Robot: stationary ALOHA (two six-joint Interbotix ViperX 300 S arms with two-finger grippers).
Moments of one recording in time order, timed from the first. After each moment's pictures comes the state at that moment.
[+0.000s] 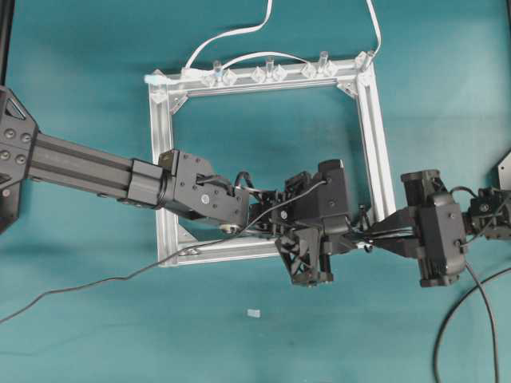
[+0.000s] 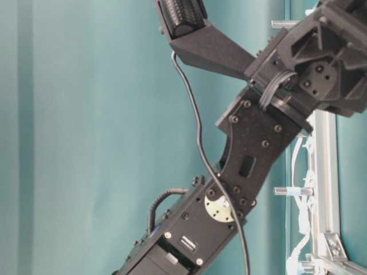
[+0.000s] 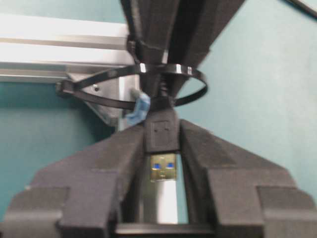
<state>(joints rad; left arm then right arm) -0.12 0.51 0.13 -0.06 -0.05 -0.19 0.38 -0.23 1.19 0.66 -0.46 -0.40</state>
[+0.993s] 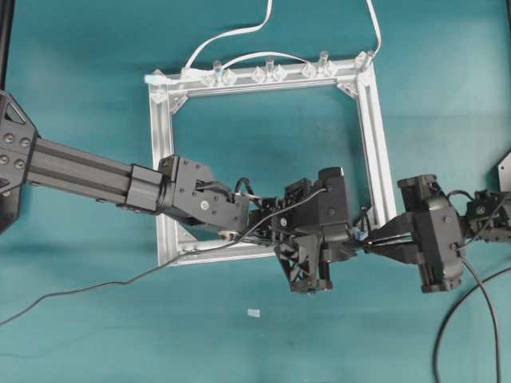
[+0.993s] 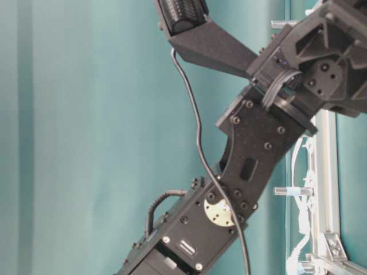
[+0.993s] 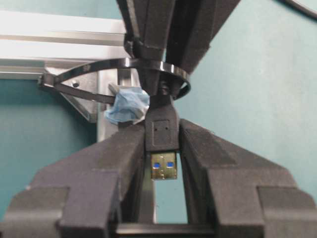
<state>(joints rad) -0.14 0.51 0.13 -0.06 -0.04 -0.20 0.38 -0.25 1.17 0.65 -0.35 -0.39</state>
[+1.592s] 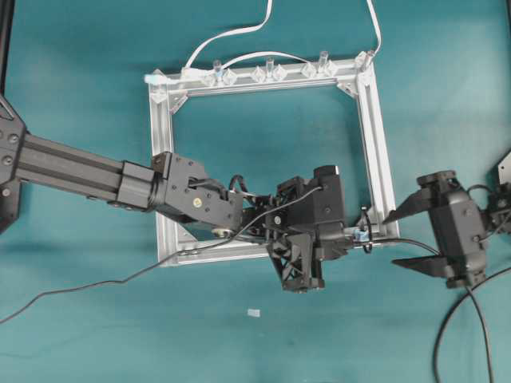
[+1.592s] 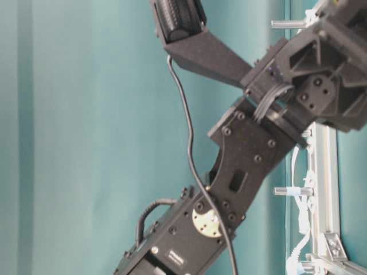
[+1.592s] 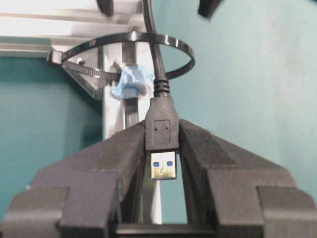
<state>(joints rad) -0.14 0.47 0.17 -0.06 0.00 -0.20 0.38 -0.38 1.26 0.65 -0.29 -0.39</state>
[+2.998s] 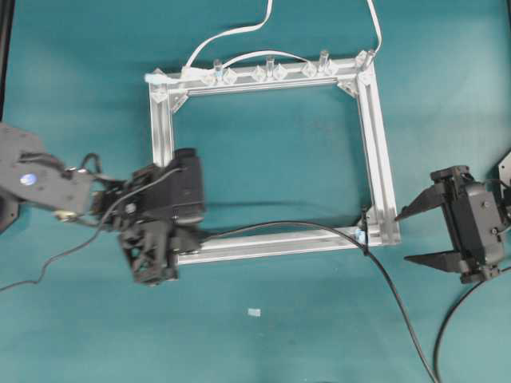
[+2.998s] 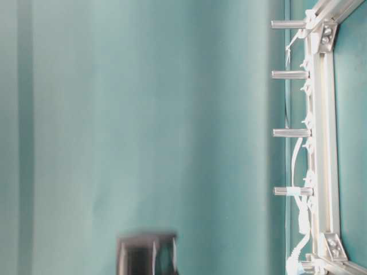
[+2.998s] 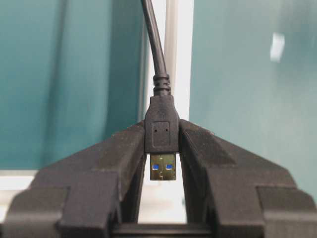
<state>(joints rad) -0.20 -0.10 0.78 -0.06 0.25 -0.35 0.38 -0.45 1.31 0.65 -0.28 -0.39</state>
